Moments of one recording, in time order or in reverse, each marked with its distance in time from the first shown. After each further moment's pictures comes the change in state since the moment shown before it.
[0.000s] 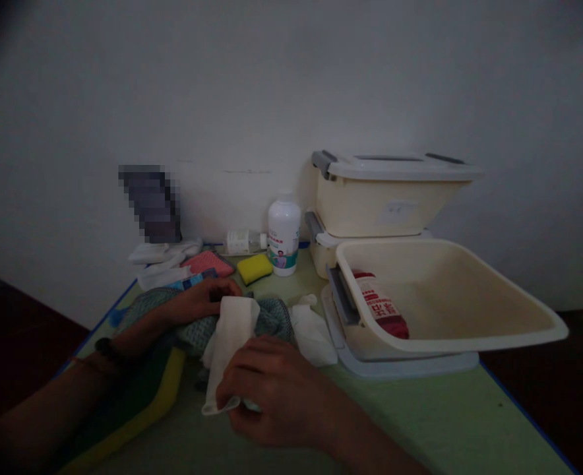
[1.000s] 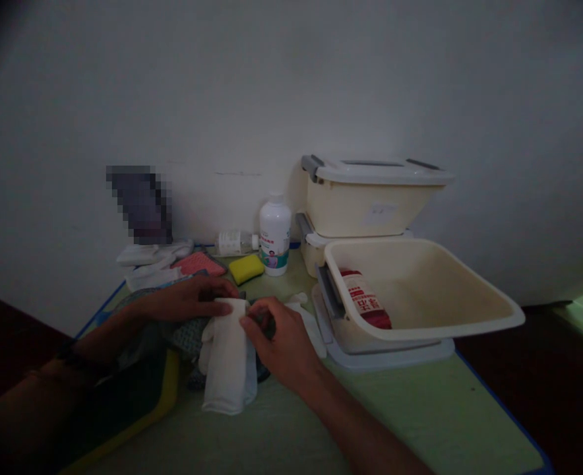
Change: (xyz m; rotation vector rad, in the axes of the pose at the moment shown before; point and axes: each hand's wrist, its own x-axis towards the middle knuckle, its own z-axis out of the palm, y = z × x) left_hand -0.004 0.038 -0.003 0.352 -0.127 -0.001; right_hand 0.007 0.022 0.001 0.119 0.373 0.622
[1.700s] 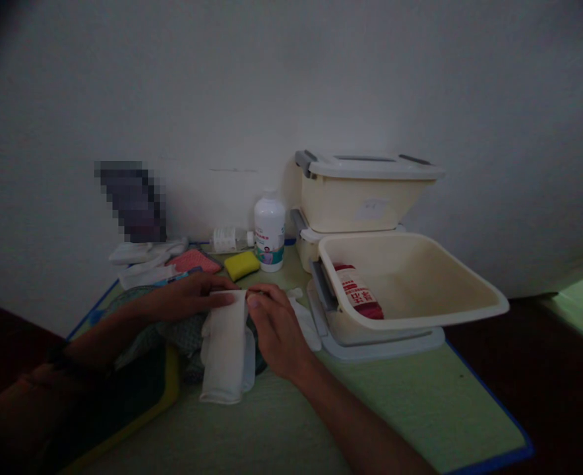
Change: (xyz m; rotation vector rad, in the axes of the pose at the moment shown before) left_hand 0.003 0.012 0.008 0.093 0.027 -0.030; right_hand 0.002 0.006 0.003 0.169 0.039 -0.092
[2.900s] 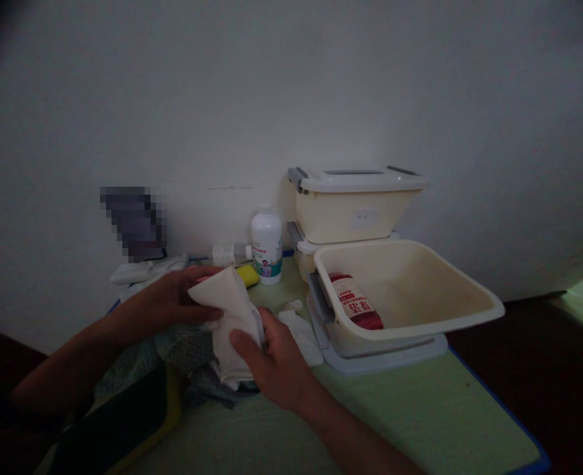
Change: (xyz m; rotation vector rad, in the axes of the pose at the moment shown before) left_hand -0.016 0.041 -0.010 -0.404 0.196 -0.048; right_hand -0.010 -0.020 0.002 0.521 -0.110 0.310
